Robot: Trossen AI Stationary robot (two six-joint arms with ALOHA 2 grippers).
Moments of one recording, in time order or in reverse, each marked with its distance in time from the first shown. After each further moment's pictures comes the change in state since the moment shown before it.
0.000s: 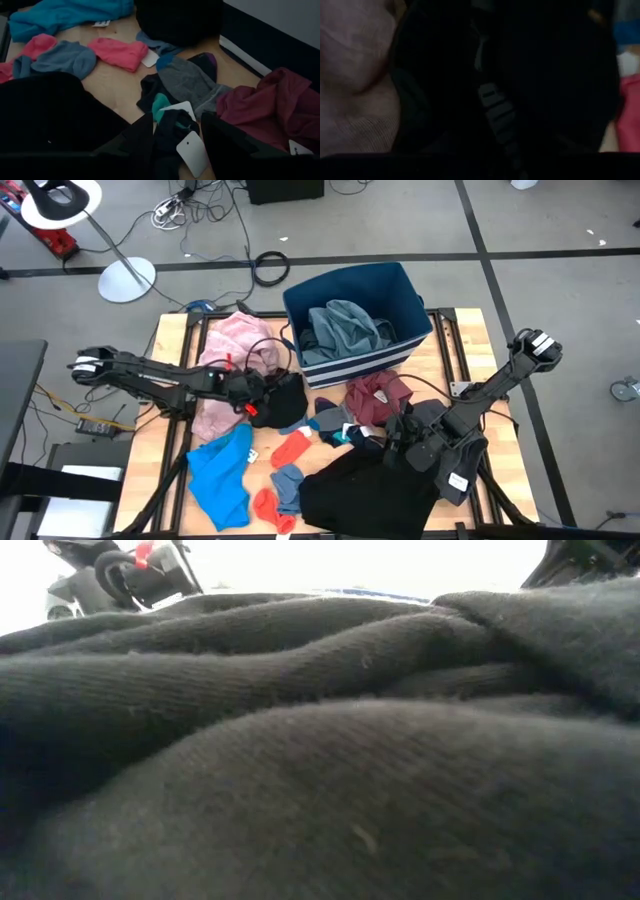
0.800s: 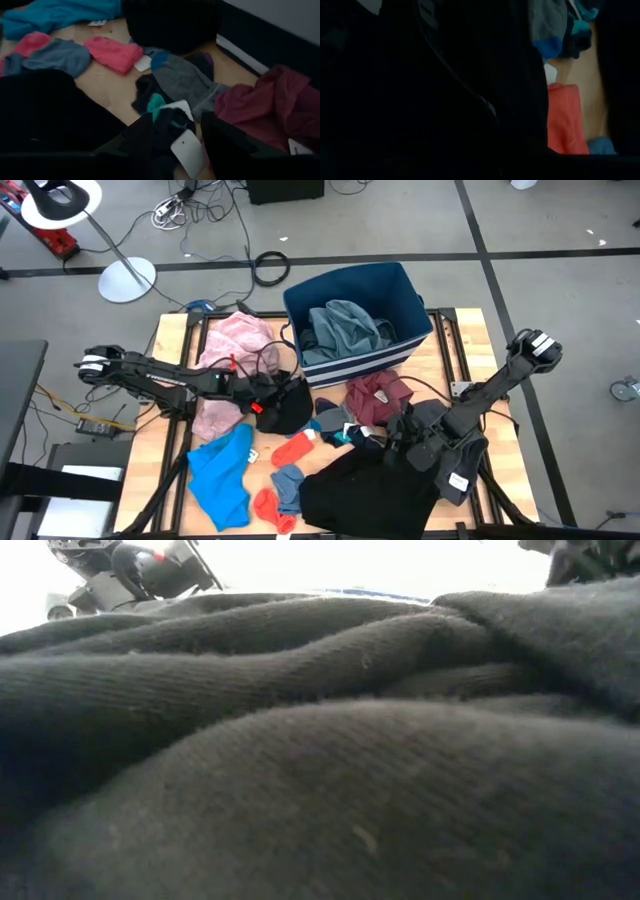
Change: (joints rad) left arm -0.002 0.063 0.000 0.254 0.209 0.004; right arm 0.010 0.011 -0.094 0.113 0.041 0.003
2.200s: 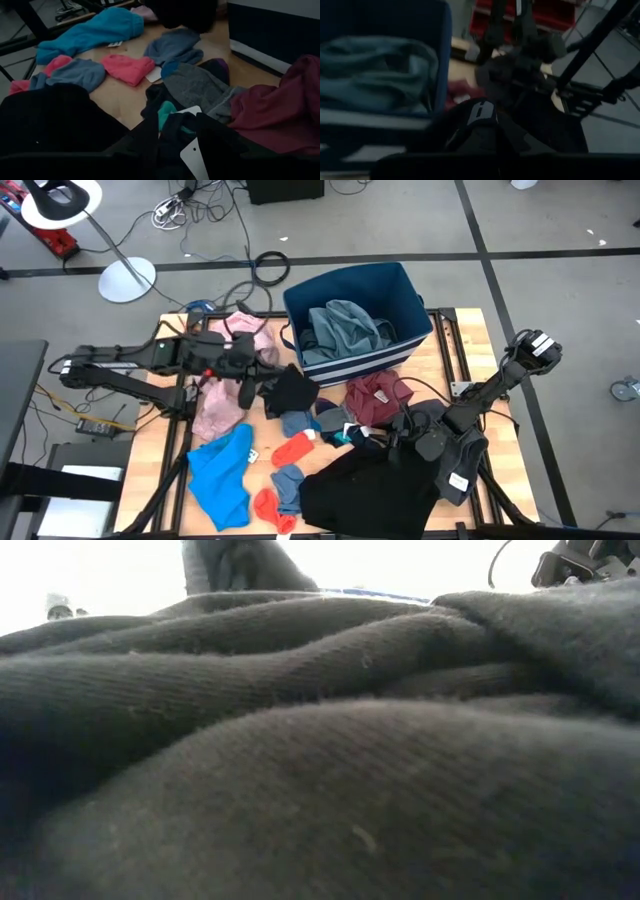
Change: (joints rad) left arm -0.006 -0.250 0.522 -0.222 -0.111 0.374; right arm -0.010 0.001 -0.263 0.556 0.000 -0.127
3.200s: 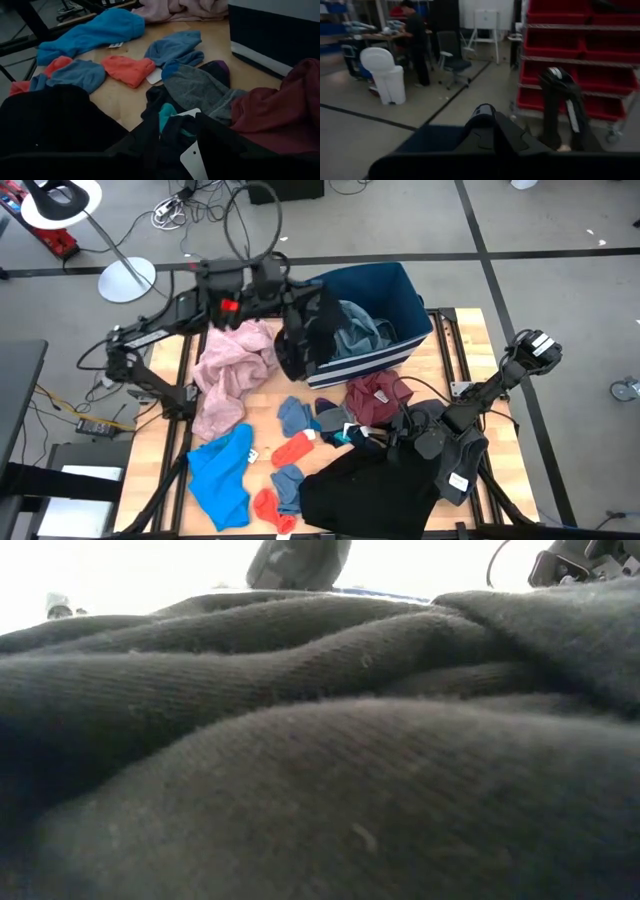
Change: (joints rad) left arm 0.186 0.495 0.800 0.017 -0.137 0.263; right arm -0.013 0.000 0.000 0.016 -0.013 -0.024
